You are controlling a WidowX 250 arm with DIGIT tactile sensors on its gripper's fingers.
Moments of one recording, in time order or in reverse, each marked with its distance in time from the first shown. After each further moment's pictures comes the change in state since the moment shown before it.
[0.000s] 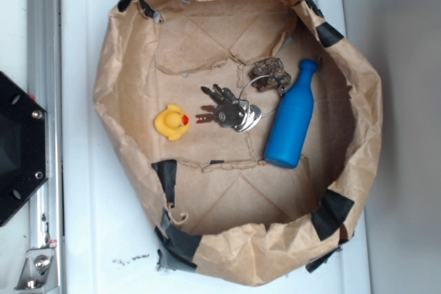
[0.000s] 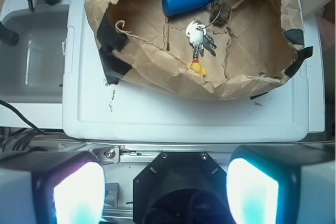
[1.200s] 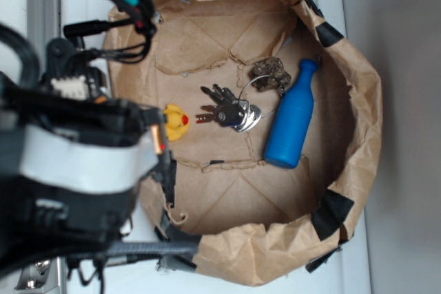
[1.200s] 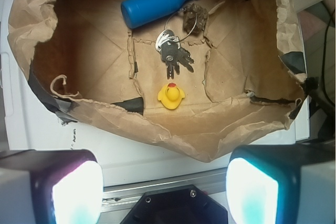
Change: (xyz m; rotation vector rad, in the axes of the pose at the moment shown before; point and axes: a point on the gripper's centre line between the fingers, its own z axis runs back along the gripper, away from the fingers) arm 0.056 0.007 -0.050 0.159 0.093 0.114
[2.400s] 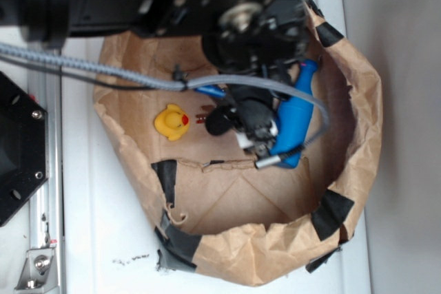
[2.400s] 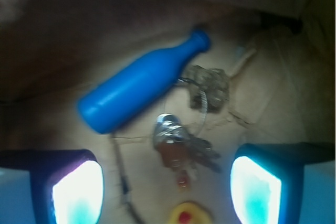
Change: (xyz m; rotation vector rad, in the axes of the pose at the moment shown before) arm 0.097 0.031 -0.100 -0.192 -0.129 0.192
